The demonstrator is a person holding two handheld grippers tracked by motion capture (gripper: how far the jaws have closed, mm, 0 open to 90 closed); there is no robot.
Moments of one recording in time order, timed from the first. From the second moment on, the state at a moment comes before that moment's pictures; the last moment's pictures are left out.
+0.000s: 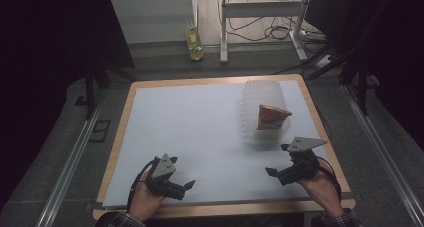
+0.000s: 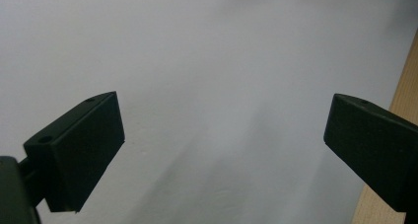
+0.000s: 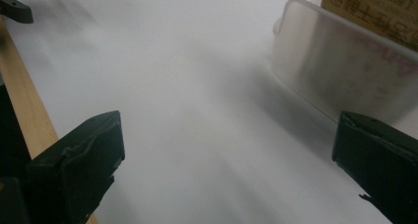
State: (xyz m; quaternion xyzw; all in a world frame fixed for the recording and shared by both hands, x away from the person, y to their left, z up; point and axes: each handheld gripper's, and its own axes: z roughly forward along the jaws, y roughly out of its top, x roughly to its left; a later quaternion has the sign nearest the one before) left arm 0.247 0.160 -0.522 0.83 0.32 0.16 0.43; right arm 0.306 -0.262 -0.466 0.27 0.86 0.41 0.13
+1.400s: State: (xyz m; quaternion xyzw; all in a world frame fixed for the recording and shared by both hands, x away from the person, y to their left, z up) left arm 0.245 0.170 -0.524 0.83 0.33 0.17 0.42; right arm 0.266 -0.318 -0.491 0.34 0.84 0.40 0.15
